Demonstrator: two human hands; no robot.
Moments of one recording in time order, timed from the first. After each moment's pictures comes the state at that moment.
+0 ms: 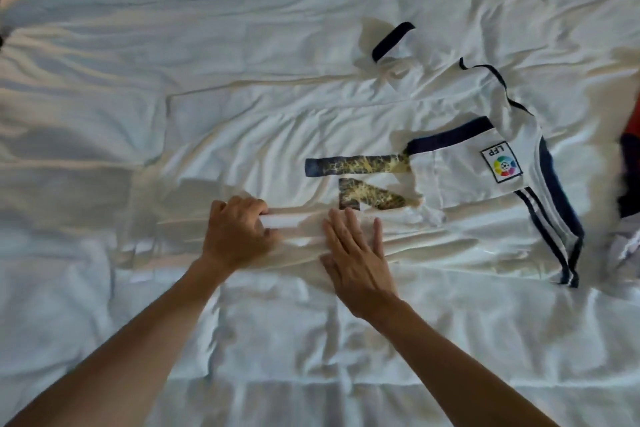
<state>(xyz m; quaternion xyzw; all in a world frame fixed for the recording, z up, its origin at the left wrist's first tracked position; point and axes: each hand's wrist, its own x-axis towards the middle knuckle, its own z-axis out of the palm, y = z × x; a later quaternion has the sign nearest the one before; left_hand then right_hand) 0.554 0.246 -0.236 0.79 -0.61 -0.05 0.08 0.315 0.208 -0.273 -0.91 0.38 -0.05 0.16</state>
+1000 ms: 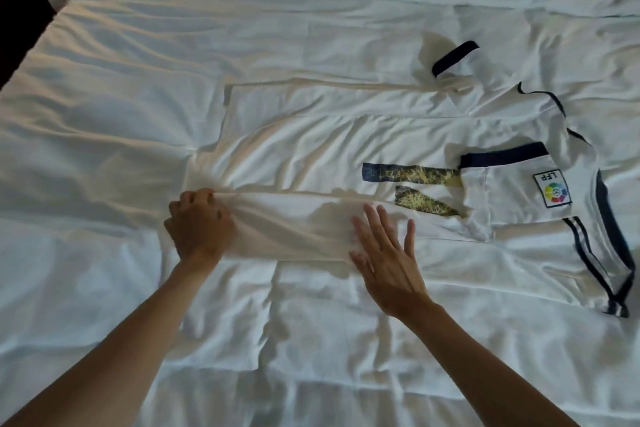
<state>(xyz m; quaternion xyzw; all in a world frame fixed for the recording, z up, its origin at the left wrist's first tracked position) 0.653 0.304 -0.229 0.94 -0.29 -0.06 0.18 0.353 0.210 -0.262 -0.91 0.37 -0.06 0.19</state>
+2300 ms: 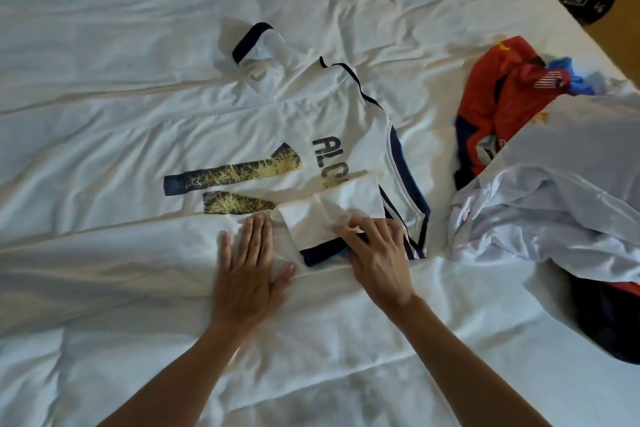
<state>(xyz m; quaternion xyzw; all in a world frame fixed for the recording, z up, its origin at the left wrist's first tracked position) 0.340 0.214 -0.286 0.71 -0.70 -0.08 0.02 0.112 0.138 -0.255 -0.86 0.48 -0.18 0.04</state>
